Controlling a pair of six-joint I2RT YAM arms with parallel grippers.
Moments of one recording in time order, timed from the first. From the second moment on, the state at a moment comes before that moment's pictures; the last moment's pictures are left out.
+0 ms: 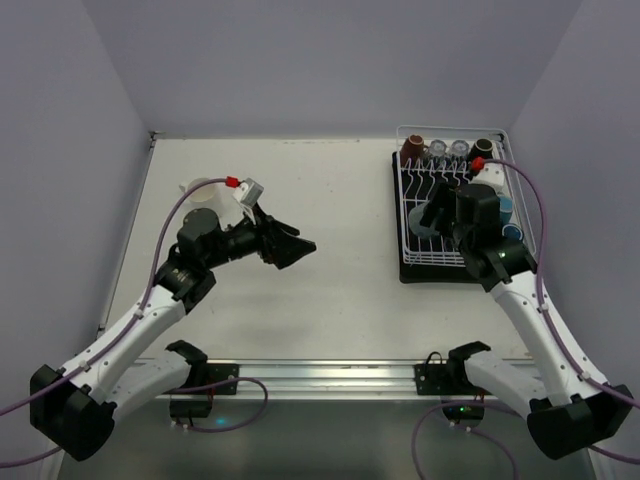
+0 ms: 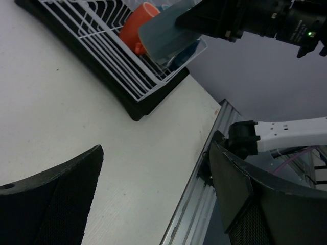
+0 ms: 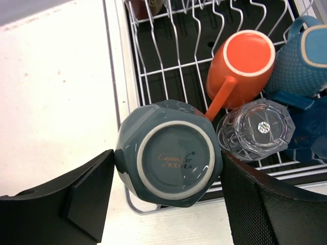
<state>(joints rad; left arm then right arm) -0.49 0.91 0.72 0.06 0.58 -0.51 0.31 0.99 1.02 -0.57 0.37 0.43</state>
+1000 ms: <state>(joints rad) -0.77 1.50 0.90 0.83 0.57 -0.94 0.31 0.74 0.84 -0.22 -0.25 0.81</state>
